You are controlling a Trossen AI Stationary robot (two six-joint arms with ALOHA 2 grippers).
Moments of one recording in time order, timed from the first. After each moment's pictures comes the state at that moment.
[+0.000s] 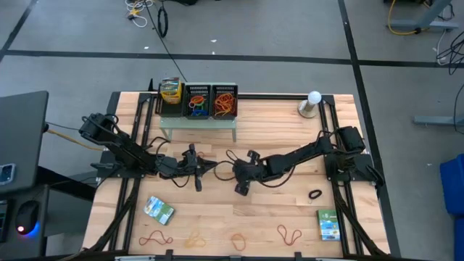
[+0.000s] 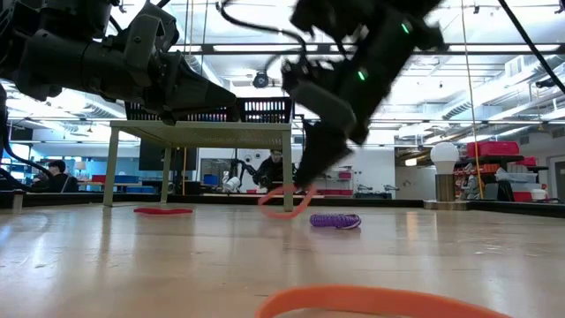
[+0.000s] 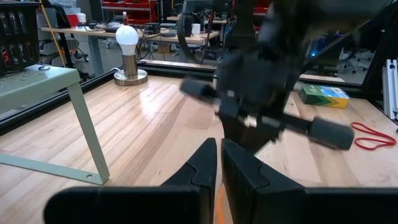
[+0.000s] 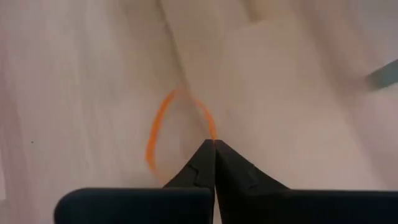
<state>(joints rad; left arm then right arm) -0.35 1.56 0.31 1.16 -0.61 -0.08 0.21 1.92 1.17 -0.27 0.32 0.42</state>
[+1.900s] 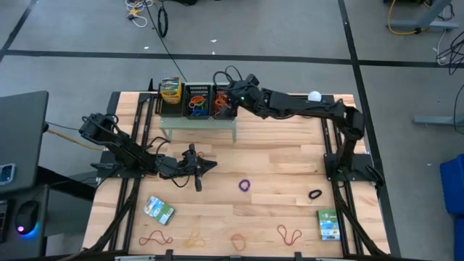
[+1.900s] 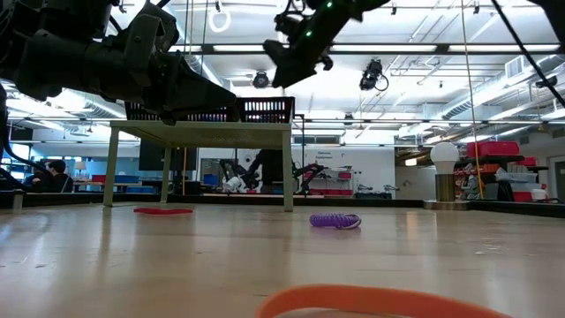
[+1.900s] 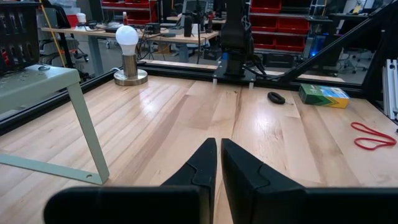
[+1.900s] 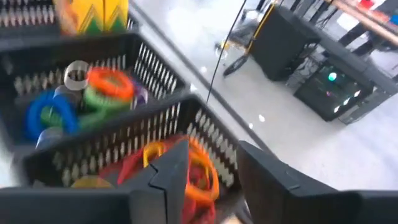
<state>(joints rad) -0.35 1.56 0.31 1.16 -0.61 -0.08 -0.26 1.85 1.66 -0.36 0.51 -0.04</state>
